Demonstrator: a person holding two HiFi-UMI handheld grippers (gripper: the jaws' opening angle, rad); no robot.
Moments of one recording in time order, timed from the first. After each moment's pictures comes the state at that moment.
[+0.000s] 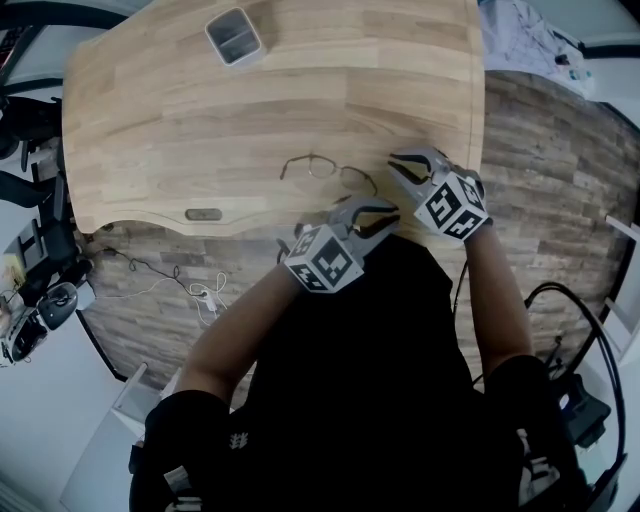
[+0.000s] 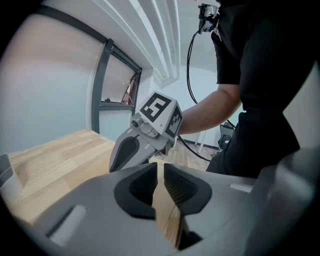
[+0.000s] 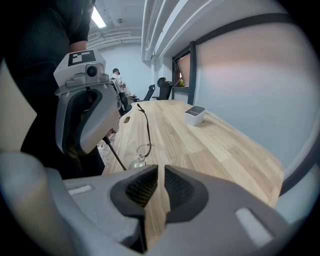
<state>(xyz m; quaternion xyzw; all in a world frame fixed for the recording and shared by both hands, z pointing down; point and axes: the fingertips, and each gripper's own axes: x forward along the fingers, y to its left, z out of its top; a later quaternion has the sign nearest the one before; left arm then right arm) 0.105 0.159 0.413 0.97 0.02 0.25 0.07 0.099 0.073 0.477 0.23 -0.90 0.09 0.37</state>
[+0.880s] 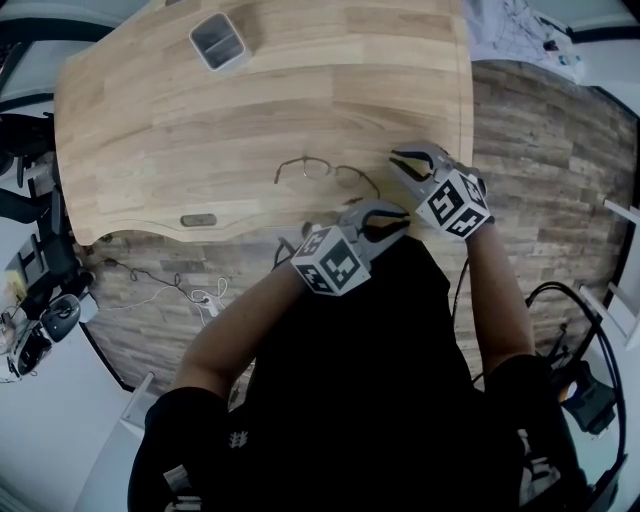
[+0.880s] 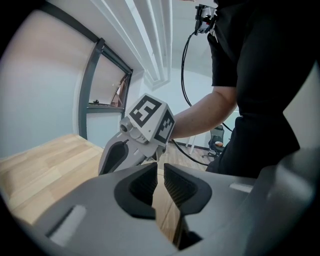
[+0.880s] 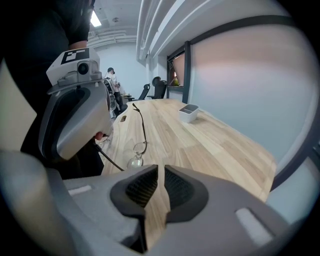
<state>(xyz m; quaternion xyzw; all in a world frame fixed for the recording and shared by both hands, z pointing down) 0.131 0.184 0.402 0.97 0.07 0.23 0.06 0.121 0.081 0.475 0.26 -0.88 0.10 0.37</state>
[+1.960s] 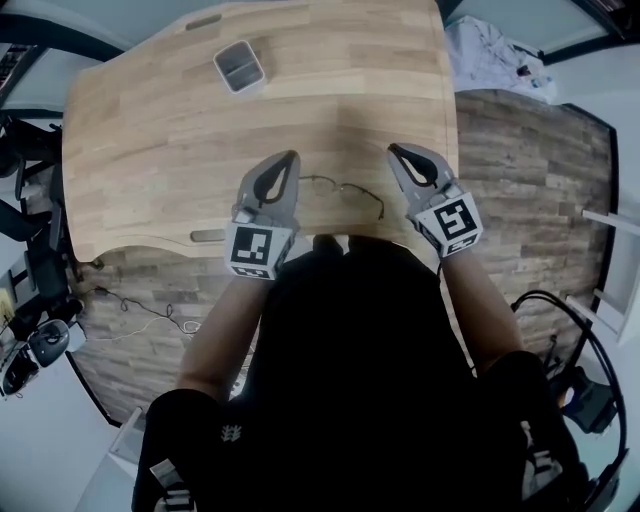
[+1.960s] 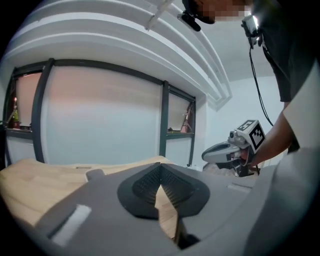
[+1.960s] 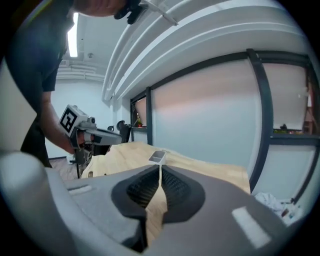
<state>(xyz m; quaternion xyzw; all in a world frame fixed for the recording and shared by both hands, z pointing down) -0.049 -0.003 0.308 0.93 -0.35 0.11 0.05 0.102 0.036 0.335 0.49 -0.86 0.09 0.13</state>
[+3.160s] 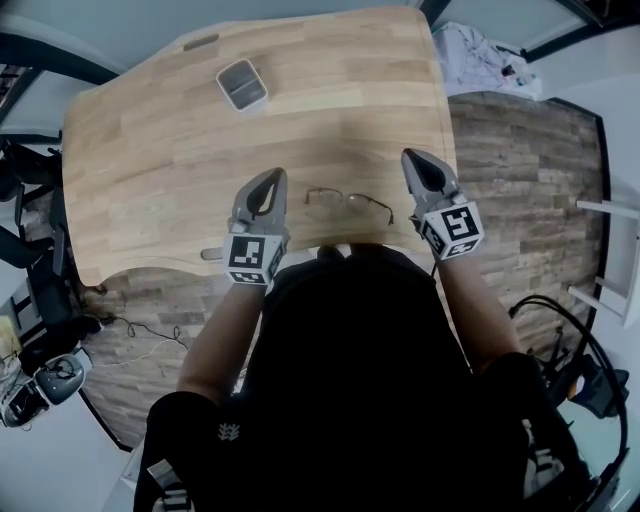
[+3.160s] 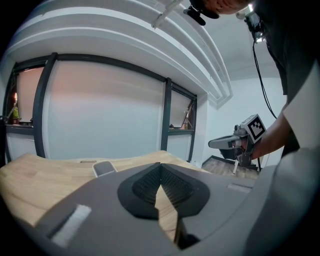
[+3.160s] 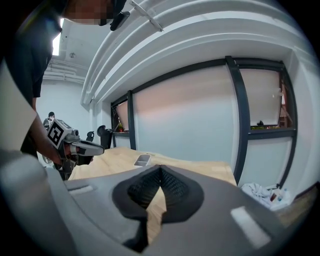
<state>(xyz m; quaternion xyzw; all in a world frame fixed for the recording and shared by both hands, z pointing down) -0.100 -0.019 0.334 0.93 -0.34 0.13 0.07 0.121 0.032 0.336 0.59 -0.79 0.11 0.10</state>
